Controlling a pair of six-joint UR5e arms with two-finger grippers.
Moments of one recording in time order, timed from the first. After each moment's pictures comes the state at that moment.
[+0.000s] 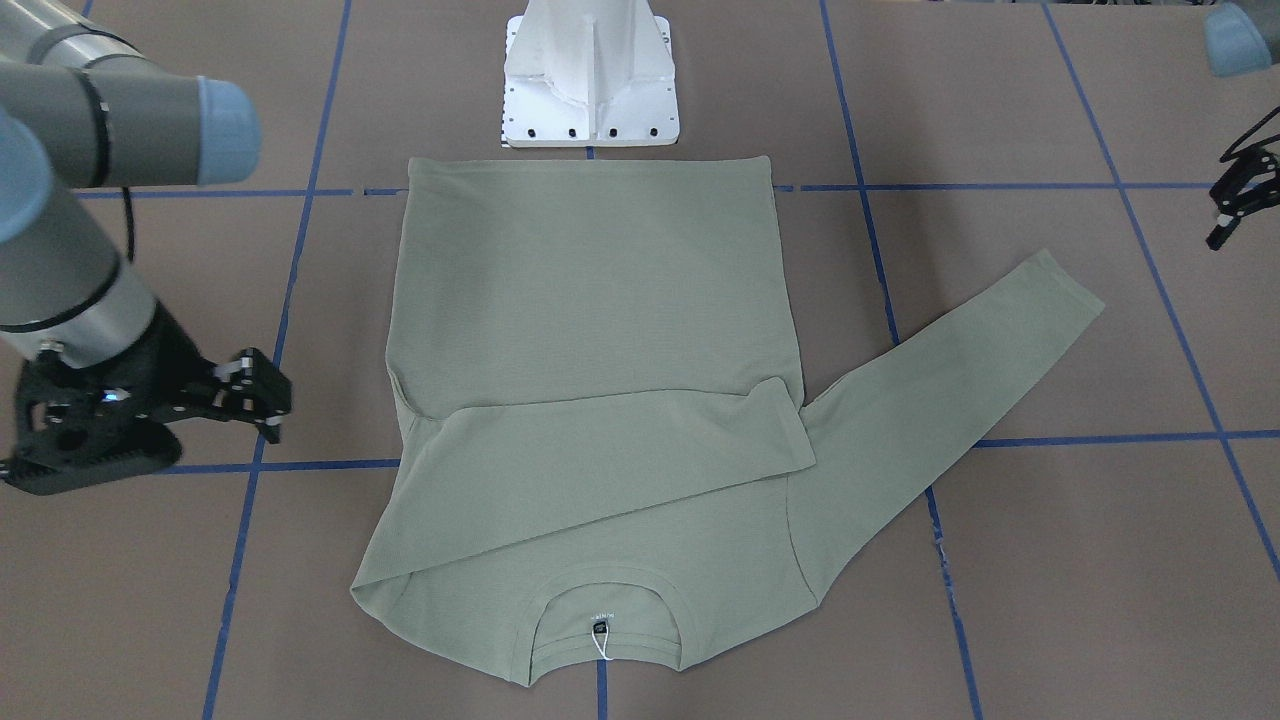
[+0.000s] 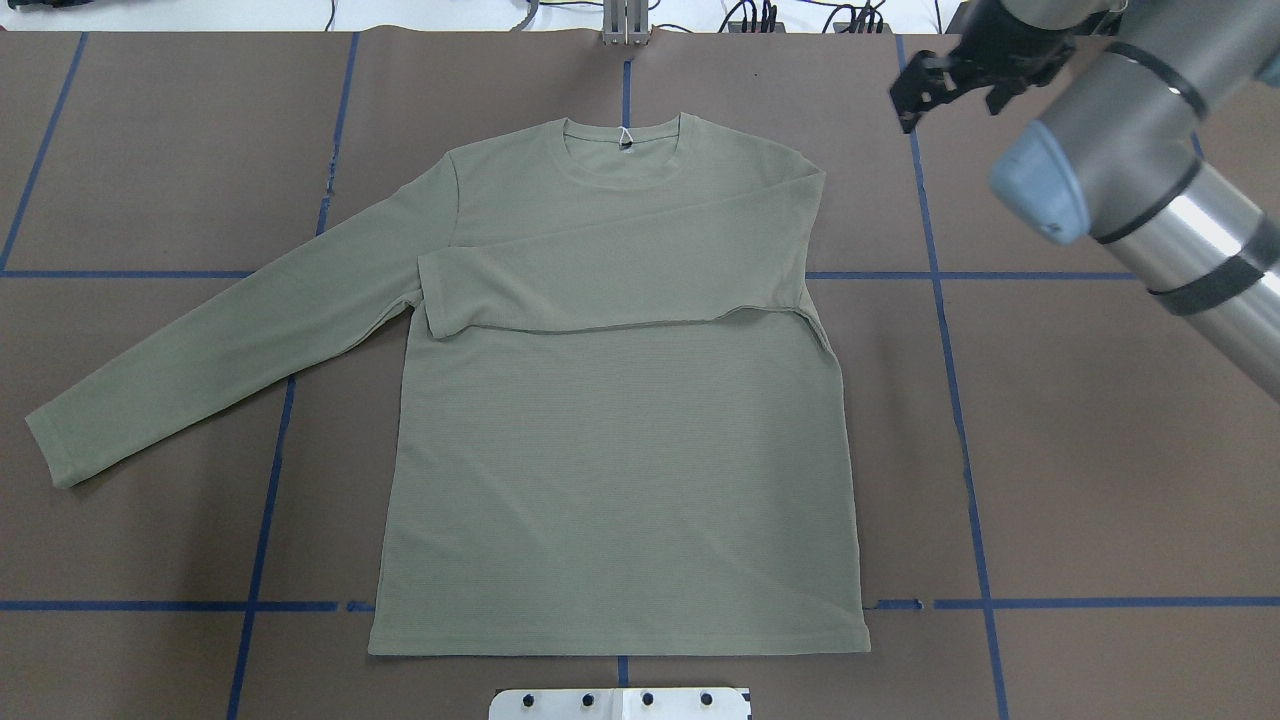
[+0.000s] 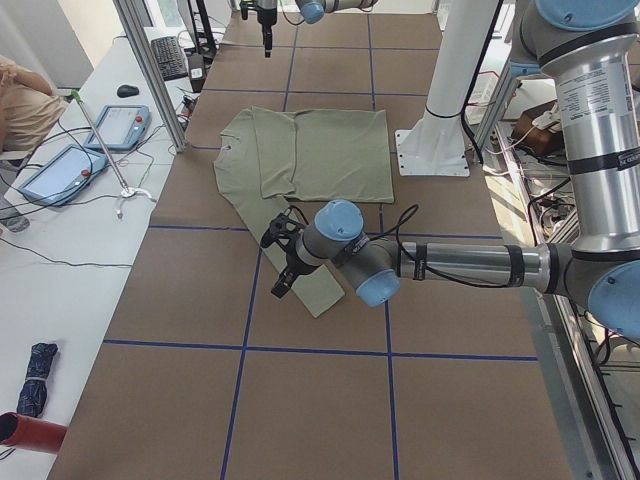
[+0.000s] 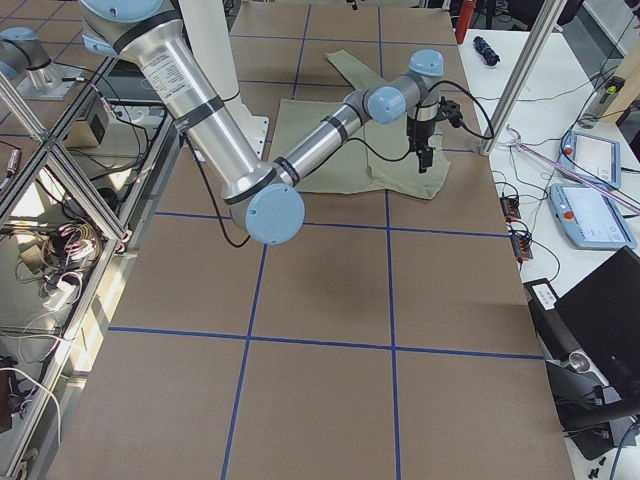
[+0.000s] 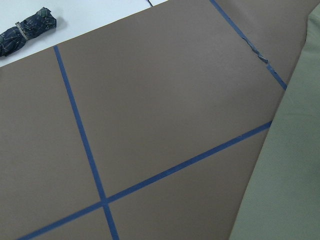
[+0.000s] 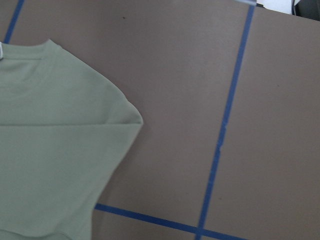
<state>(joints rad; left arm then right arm) -1.25 -1.28 -1.80 -2.50 -2.17 -0.38 1.10 -1.03 1.68 -1.68 2.16 0.44</state>
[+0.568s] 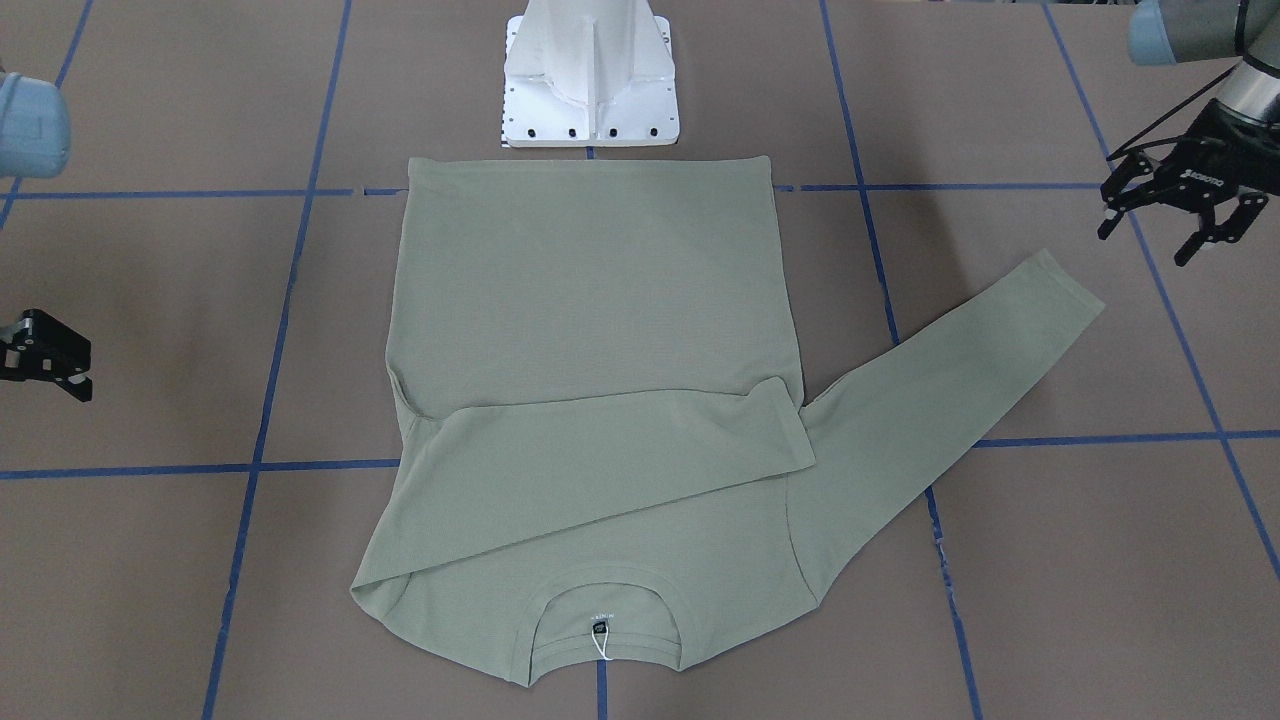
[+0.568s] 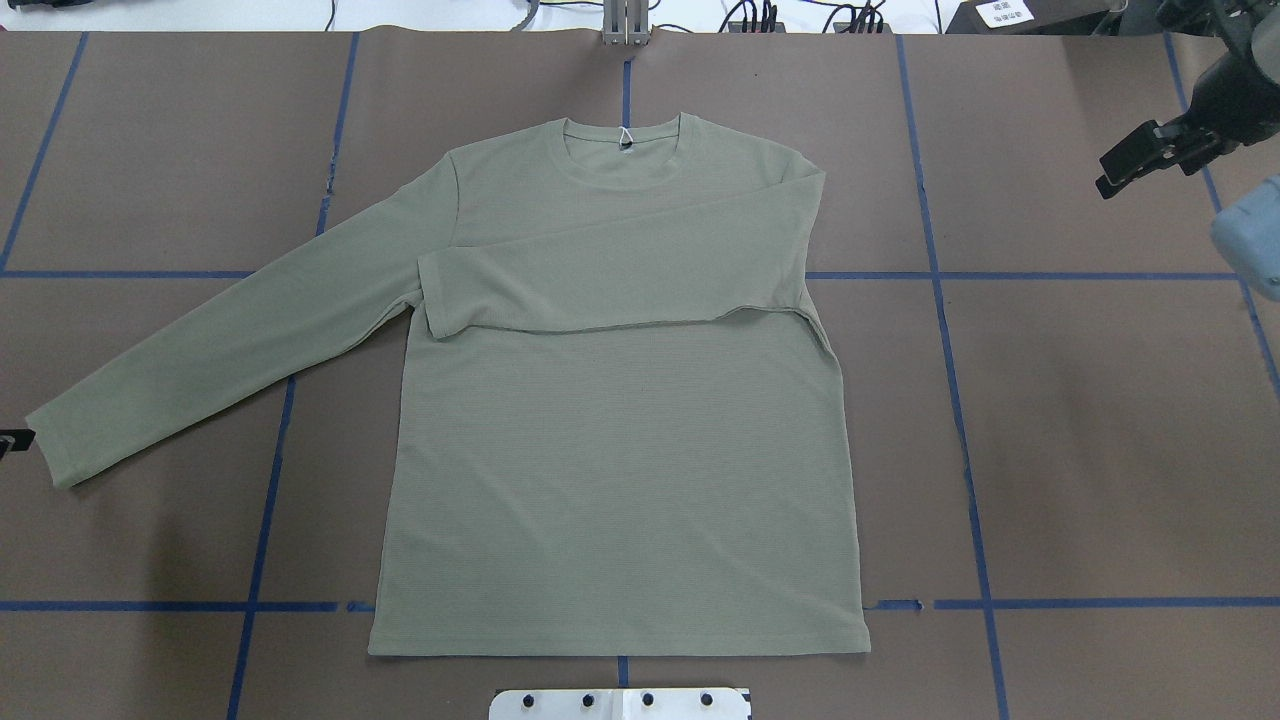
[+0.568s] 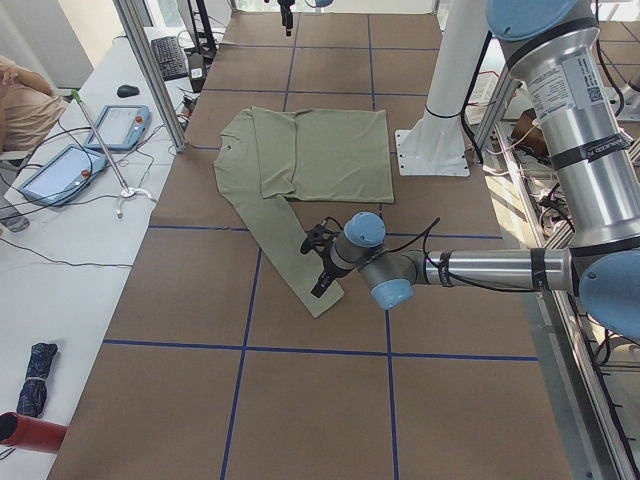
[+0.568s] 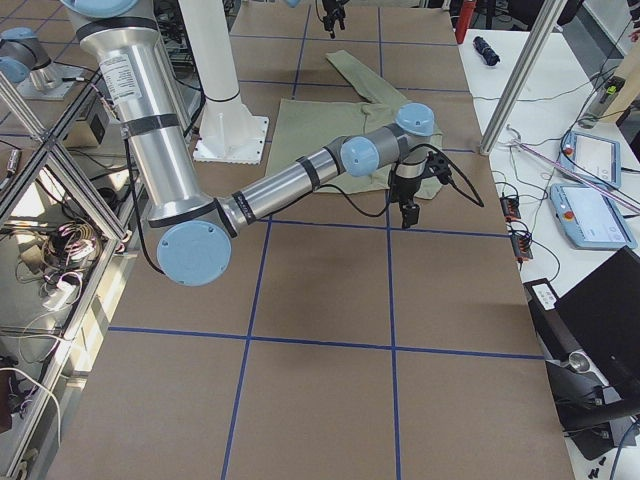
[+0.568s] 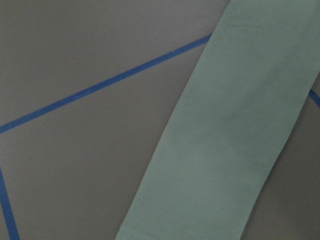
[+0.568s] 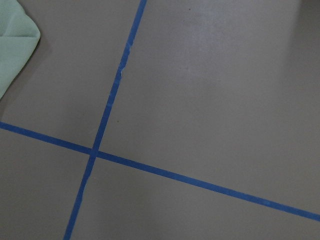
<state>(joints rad) -0.91 -1.19 -1.79 -2.61 -2.02 -0.48 1.22 -1.29 1.78 -1.66 2.23 0.25</state>
